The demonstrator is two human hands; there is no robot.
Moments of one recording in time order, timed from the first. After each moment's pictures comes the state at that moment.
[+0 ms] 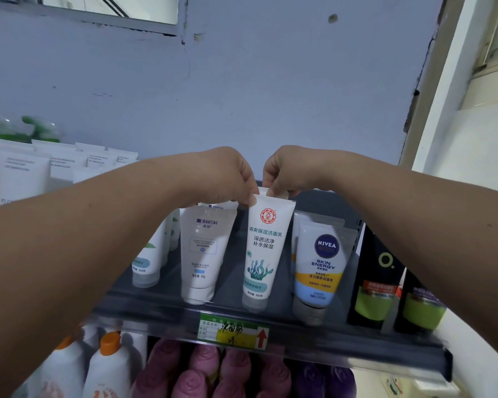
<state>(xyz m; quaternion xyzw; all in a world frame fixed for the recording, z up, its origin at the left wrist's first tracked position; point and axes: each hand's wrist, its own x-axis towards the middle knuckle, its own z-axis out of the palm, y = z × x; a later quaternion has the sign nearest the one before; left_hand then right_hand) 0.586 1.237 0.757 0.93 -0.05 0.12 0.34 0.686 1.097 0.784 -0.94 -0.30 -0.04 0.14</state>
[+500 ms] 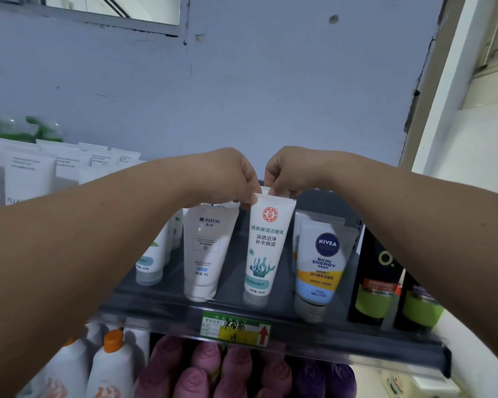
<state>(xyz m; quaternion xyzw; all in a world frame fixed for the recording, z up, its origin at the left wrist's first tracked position) 0.585 1.237 0.756 0.93 -0.05 0.12 0.33 0.687 1.098 0.782 -0.95 -0.28 -0.05 0.14</state>
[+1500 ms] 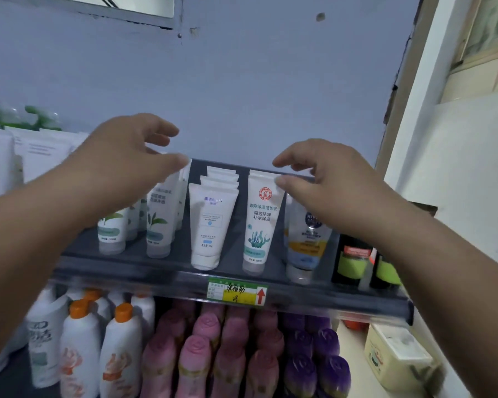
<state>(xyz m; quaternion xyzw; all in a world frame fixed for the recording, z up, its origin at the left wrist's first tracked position) 0.488 1.298 0.729 0.85 0.00 0.37 0.39 0.530 1.057 0.744 -0.89 -0.30 -0.29 0.18</state>
